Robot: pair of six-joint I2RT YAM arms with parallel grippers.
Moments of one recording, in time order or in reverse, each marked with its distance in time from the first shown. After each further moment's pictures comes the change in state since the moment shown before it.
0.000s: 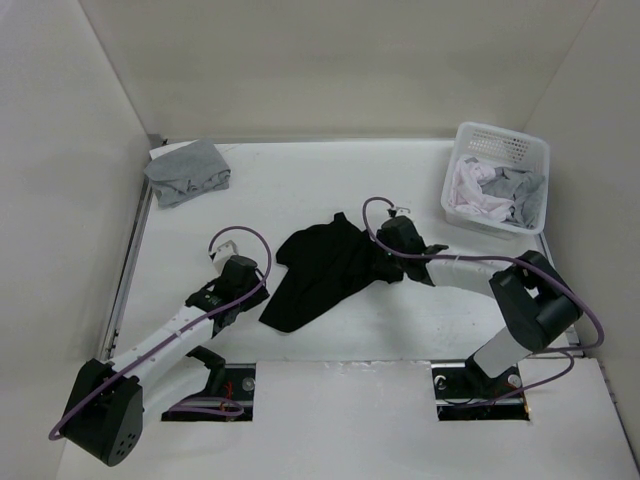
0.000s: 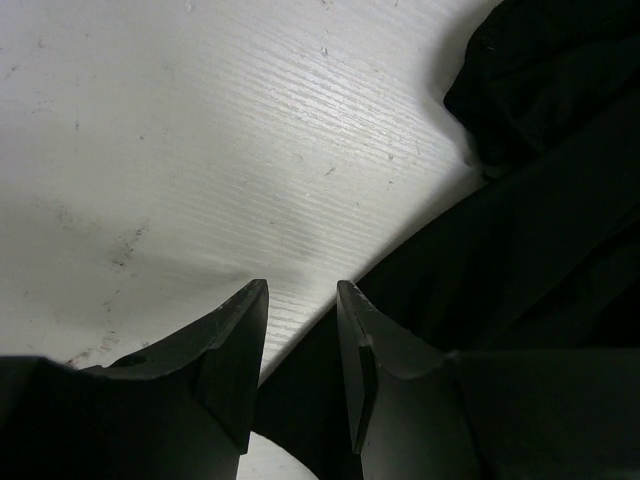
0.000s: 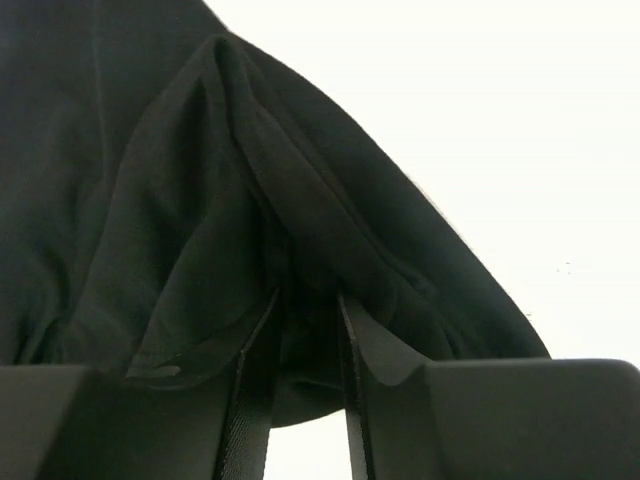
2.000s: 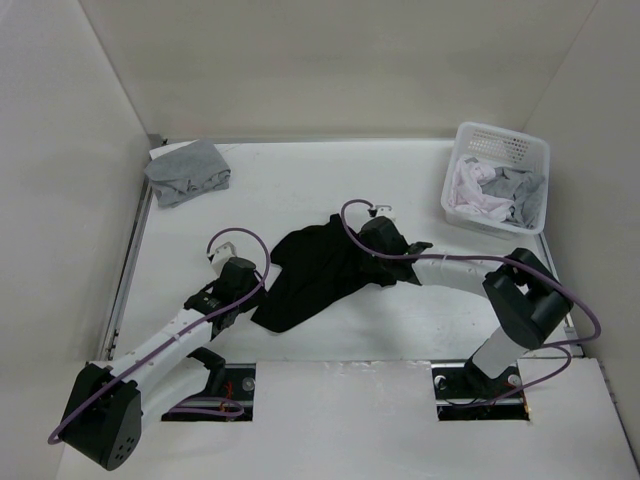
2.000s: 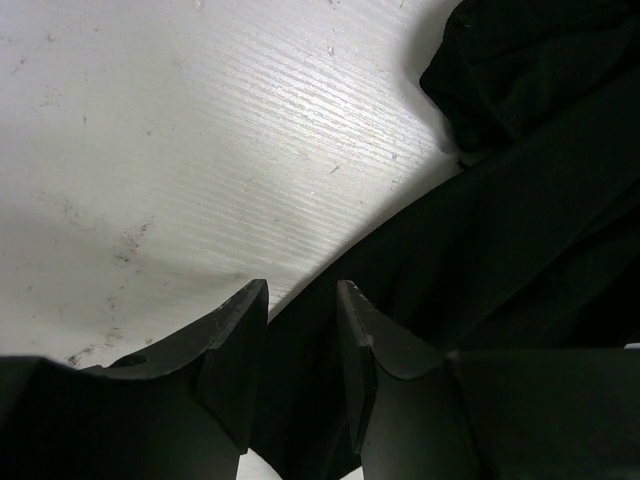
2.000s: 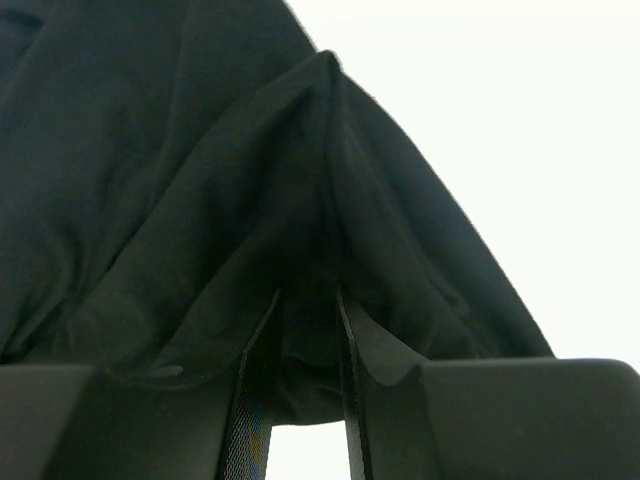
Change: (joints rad) left arm 0.001 -0.026 -0.016 0.000 -0.003 -0.014; right arm 0.119 0.039 0.105 -0.077 0.092 -0.044
